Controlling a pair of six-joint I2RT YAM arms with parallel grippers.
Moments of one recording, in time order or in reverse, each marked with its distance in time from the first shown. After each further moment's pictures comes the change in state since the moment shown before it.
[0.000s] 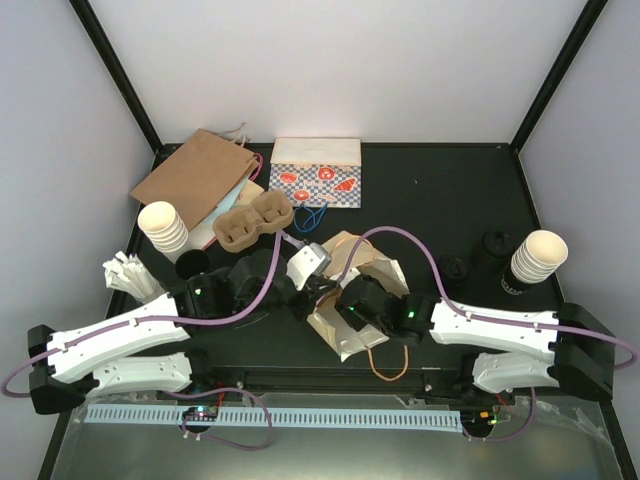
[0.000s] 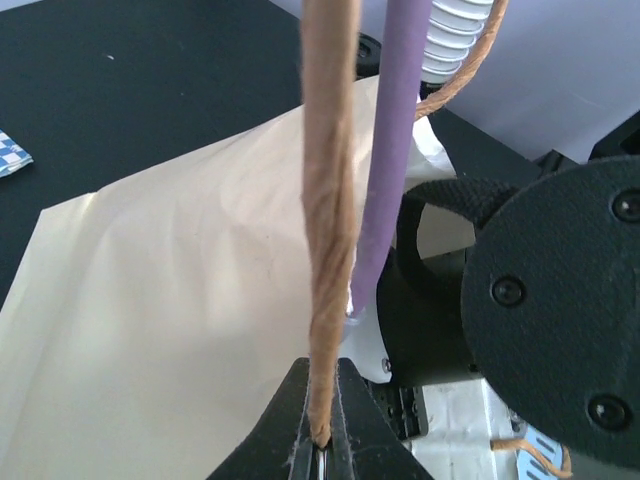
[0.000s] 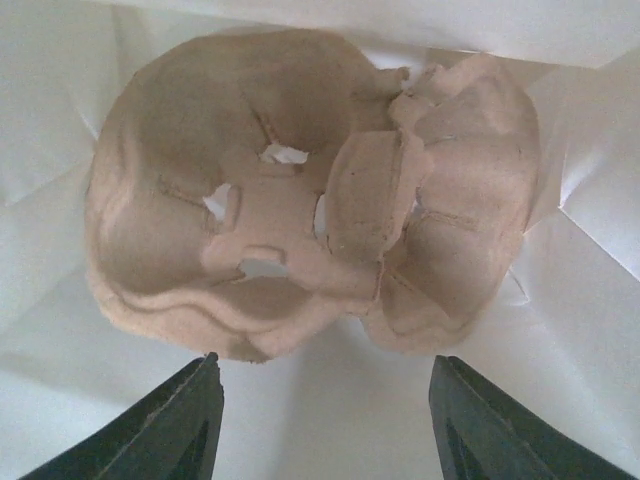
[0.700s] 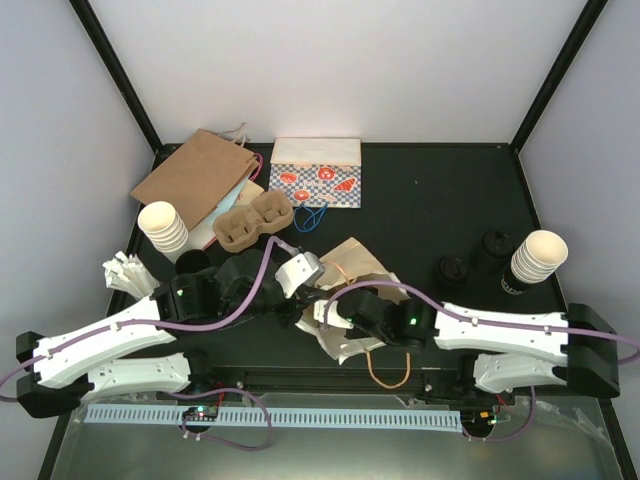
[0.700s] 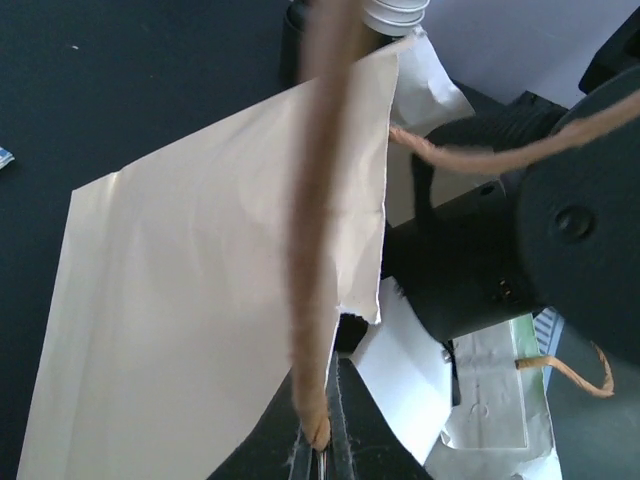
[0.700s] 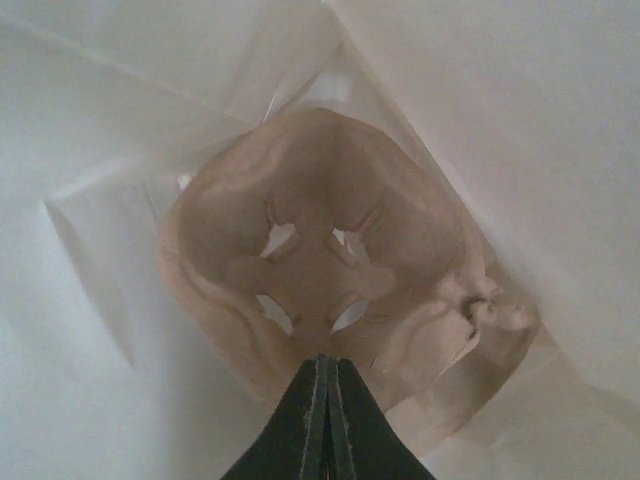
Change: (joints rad) left arm -0.006 -0.049 0.061 -0.167 0.067 0.090; right arm 0.084 -0.071 0.031 -0.069 -0.040 -0.758
